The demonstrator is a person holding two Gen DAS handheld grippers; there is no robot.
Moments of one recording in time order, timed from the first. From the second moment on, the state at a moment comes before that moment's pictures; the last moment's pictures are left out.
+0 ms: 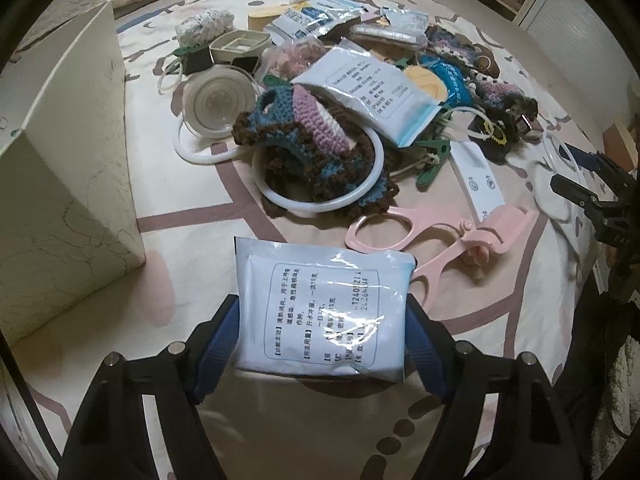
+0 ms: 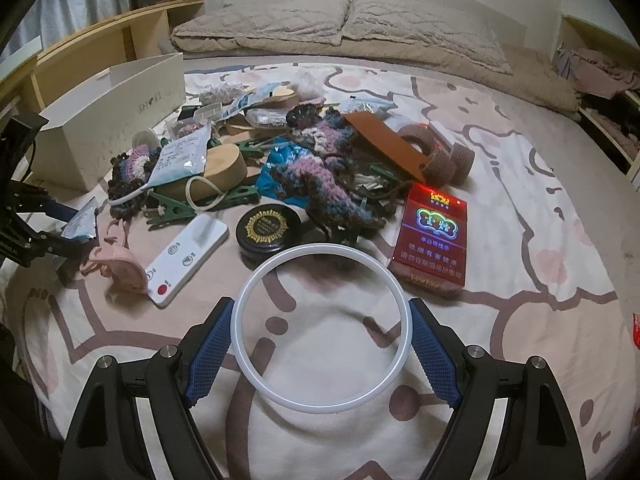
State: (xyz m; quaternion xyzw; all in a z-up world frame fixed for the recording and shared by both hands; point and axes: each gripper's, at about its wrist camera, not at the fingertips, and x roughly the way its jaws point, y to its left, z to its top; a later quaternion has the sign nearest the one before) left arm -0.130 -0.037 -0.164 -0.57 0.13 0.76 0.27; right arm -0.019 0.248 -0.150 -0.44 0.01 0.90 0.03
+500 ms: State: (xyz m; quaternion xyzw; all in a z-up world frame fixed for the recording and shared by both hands) left arm -0.127 -0.021 -0.133 -0.53 0.13 0.79 0.27; right arm -0.022 0.236 -0.120 -0.40 0.00 0.92 0.02
